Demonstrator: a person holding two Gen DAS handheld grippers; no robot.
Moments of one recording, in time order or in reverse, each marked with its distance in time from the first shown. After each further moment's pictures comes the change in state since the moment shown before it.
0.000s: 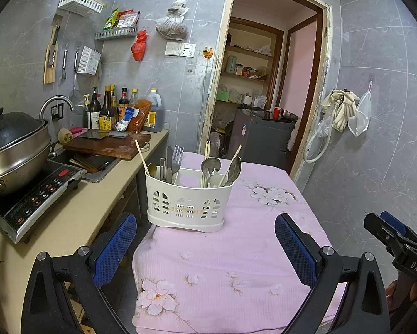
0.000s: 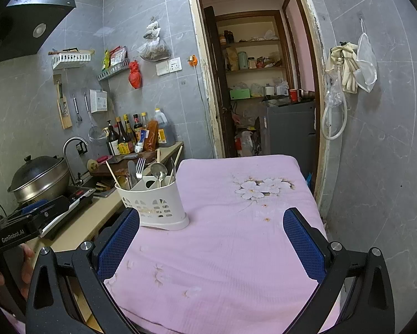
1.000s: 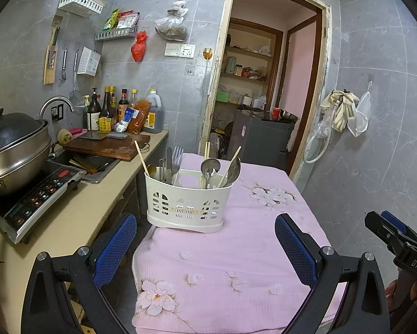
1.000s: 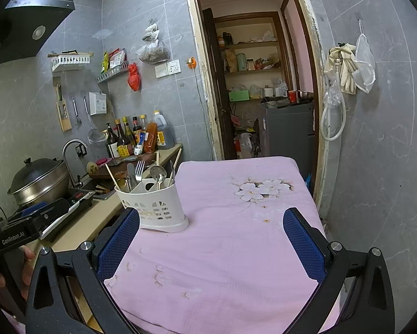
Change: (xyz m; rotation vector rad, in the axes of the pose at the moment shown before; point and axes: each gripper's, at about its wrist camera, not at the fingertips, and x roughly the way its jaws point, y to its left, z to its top) left arm 0.000 -0.001 0.000 0.003 -0.004 -0.001; right arm -0.002 -0.004 0.002 0.007 -0.004 -0.002
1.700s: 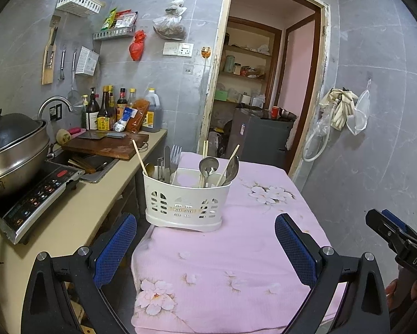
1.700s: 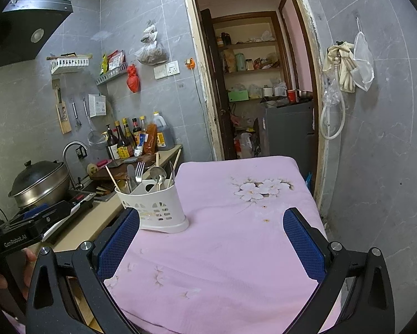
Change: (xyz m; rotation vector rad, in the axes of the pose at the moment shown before) left arm 0.001 -0.001 0.000 0.003 0.004 -0.003; right arm 0.000 -0.002 0.000 0.007 -0.002 0.002
